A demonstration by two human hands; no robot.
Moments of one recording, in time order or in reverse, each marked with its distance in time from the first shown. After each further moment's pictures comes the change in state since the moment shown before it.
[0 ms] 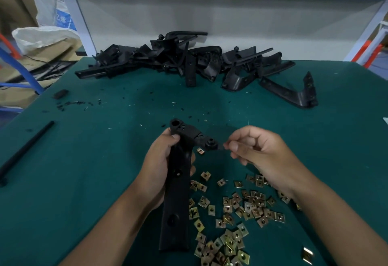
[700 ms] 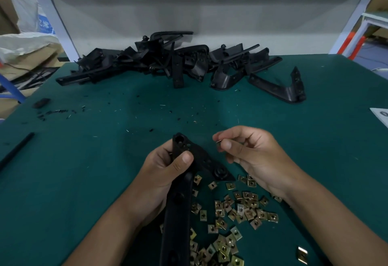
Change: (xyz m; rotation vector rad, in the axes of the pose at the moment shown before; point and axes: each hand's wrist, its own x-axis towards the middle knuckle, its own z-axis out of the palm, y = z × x) left_hand -0.009 0.000 0.012 0.111 -0.198 0.007; right_hand -0.003 -0.010 0.007 0.275 0.015 0.012
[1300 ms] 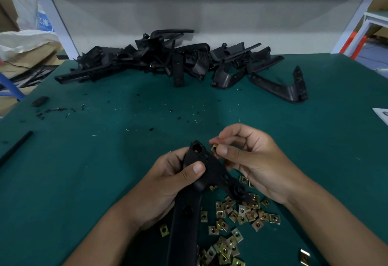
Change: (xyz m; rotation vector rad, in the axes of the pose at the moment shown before) left_hand 0.001 -0.003 -0.001 -0.090 -0.160 -0.152; right_hand -0.002 -0.002 0.007 0.086 -0.039 0.023
